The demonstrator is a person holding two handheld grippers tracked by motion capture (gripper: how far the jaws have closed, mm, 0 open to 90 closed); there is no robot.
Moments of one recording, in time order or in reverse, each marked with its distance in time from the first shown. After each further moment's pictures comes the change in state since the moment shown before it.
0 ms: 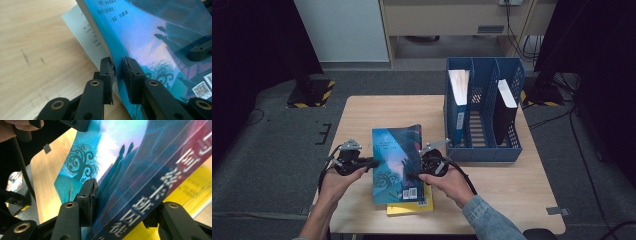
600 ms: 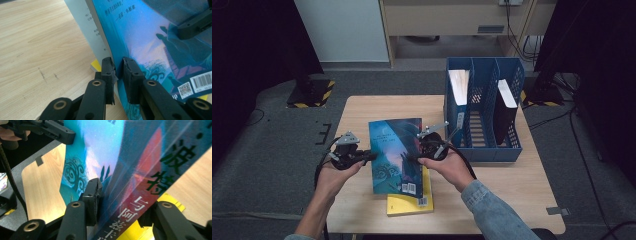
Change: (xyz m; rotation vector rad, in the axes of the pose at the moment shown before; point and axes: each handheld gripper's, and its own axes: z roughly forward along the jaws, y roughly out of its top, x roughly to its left) left arm -0.007 0.023 -0.015 -0.030 0.042 0.072; right arm -0.005 0.046 -0.022 -0.019 -0.075 -0.059
